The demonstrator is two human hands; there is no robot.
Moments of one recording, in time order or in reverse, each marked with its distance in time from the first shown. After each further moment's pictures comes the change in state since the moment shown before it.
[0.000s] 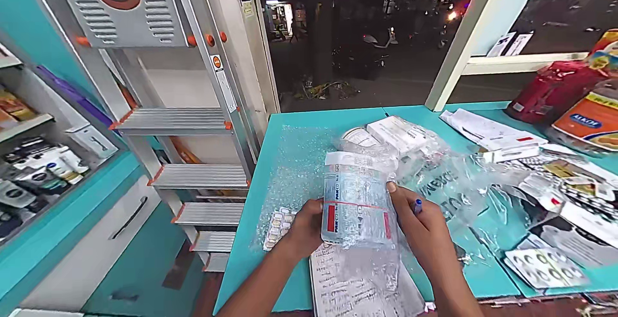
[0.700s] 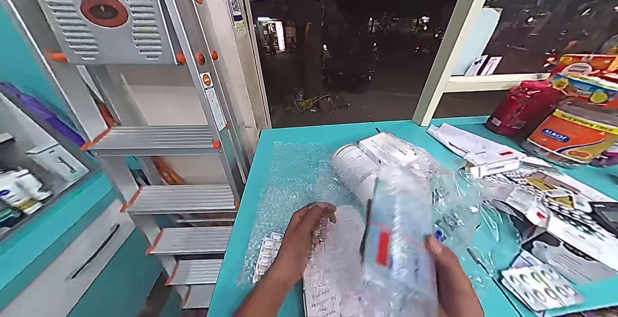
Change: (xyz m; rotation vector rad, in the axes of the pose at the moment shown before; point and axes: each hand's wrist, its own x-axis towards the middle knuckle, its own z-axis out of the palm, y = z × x) left_hand 0.025 0.001 -0.007 0.513 0.423 0.059; right_hand -0.034 -0.023 -0.016 0.932 0.025 0.410
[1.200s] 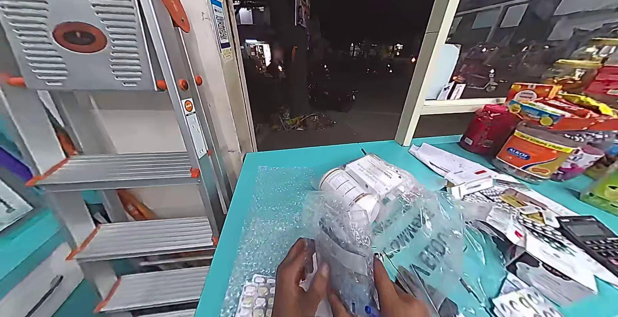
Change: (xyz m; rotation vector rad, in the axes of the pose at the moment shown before) left_hand -0.006 -0.031 0.004 0.320 0.070 0.611; right_hand -0.003 0.017 0.042 -1.523 0.025 -0.517
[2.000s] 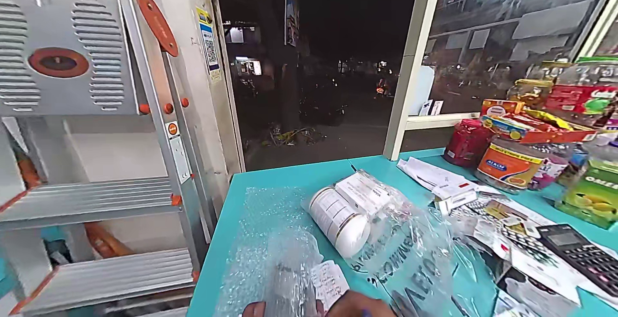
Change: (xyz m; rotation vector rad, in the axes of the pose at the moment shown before) left_hand -0.012 -0.062 -0.040 -1.356 -0.305 -0.507; right_hand 0.017 0.057 0.016 0.751 -0.454 -0.082
